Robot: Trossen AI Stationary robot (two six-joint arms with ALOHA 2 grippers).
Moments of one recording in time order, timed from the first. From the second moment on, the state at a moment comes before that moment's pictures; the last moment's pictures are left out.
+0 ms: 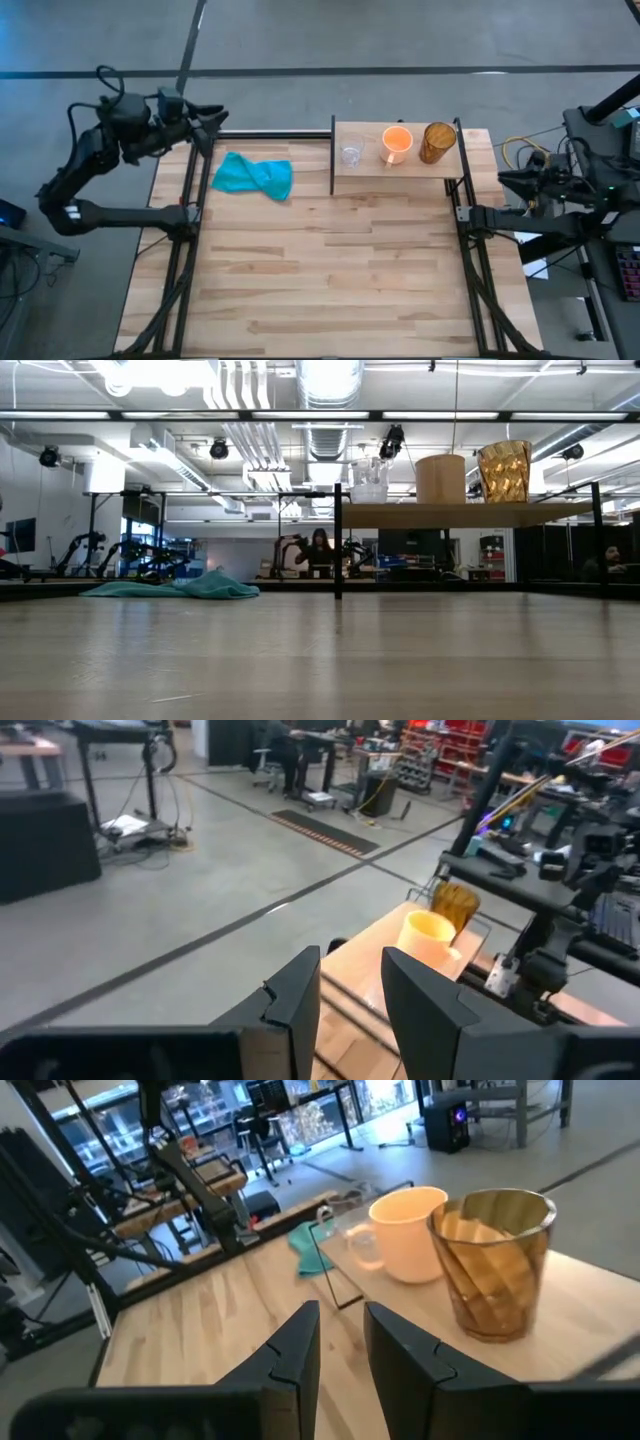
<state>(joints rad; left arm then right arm) 0.40 0.86 1.46 -0.74 -0.24 -0.21 -0.10 0.00 1.10 -1.28 0.20 0.34</state>
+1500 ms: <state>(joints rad) 0.40 0.05 0.55 -0.56 -0.26 -0.44 -0.10 0.00 0.61 -0.69 0.16 0.46</state>
